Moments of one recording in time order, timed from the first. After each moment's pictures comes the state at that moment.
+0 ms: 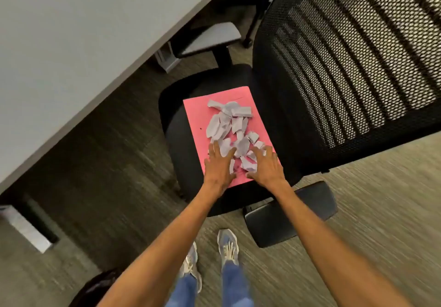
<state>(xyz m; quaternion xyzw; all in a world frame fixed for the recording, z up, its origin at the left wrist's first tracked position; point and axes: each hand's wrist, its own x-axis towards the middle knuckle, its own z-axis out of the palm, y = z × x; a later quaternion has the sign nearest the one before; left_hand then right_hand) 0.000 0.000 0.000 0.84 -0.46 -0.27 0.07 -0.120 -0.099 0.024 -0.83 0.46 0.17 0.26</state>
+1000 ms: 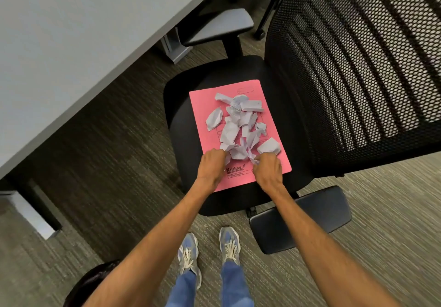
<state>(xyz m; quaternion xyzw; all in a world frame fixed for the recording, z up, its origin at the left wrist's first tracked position) 0.025 0.009 -0.011 0.86 -0.44 -0.24 0.11 -0.102 -0.088 -0.001 -0.80 0.53 0.07 0.28</state>
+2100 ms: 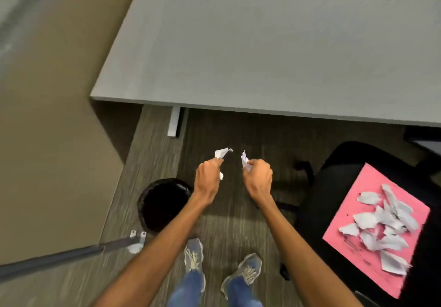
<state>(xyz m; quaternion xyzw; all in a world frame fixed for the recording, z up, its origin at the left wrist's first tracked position) 0.080 0.407 0.120 0.96 0.06 -0.05 0.28 0.090 0.267 0.138 -0.91 0.19 0.14 0.35</state>
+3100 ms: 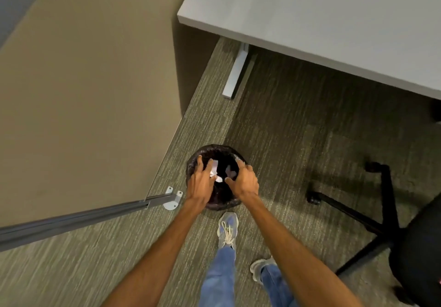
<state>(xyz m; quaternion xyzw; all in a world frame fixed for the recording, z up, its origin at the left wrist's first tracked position) -0.033 0.666 -0.053 0.92 0.24 -0.24 0.21 0.023 0.541 -0.061 -0.90 0.01 0.36 0.24</state>
